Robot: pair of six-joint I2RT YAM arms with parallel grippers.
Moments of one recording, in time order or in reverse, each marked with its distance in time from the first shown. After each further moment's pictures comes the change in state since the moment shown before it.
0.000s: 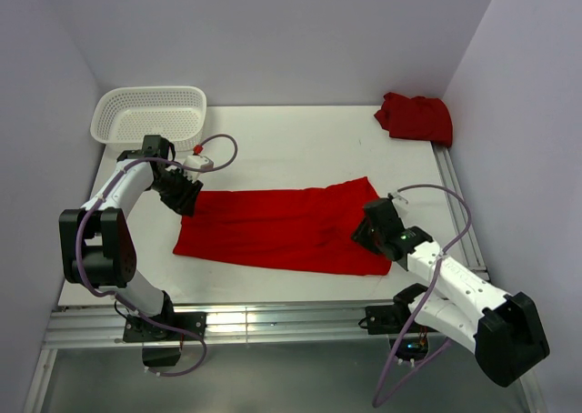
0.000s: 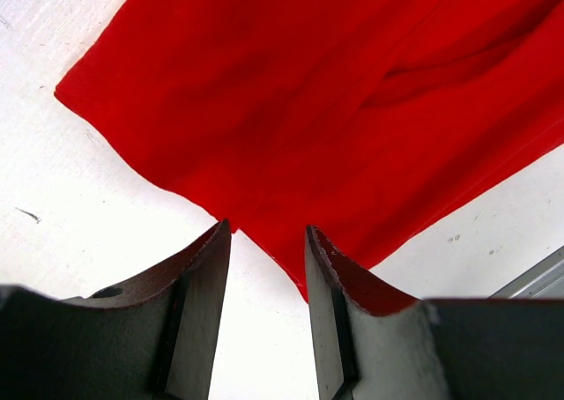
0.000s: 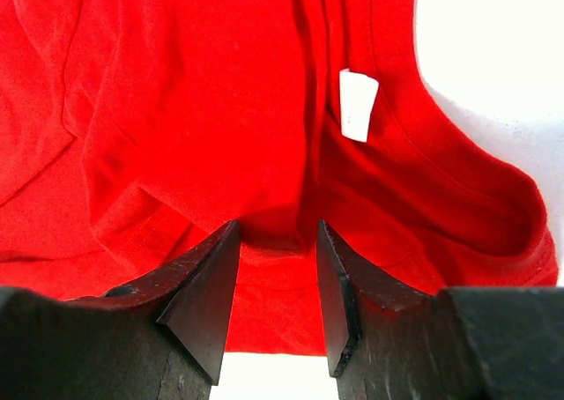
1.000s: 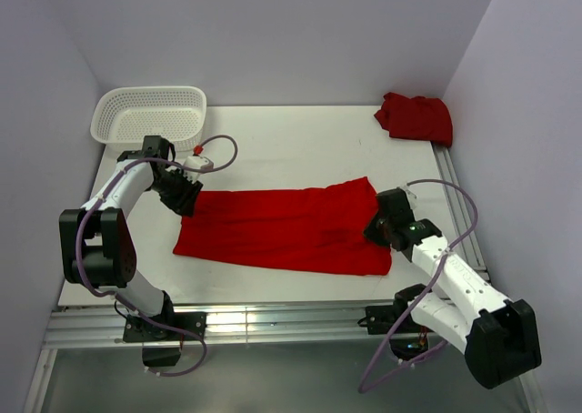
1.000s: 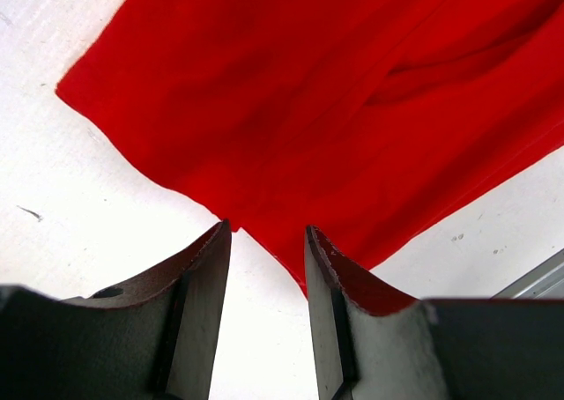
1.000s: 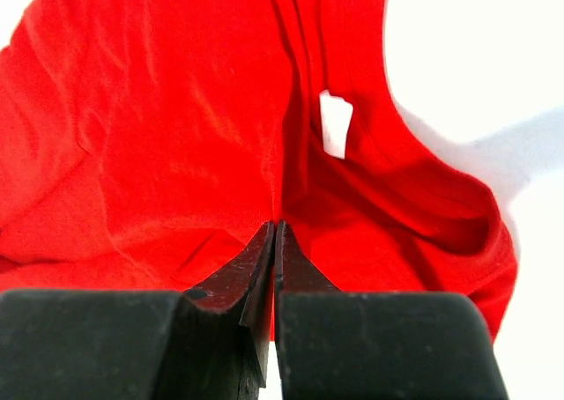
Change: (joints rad) left arm 0.000 0.000 -0.002 0.003 -0.008 0.004; right arm -0.140 -0.003 0.065 -0.074 -0.097 -0.074
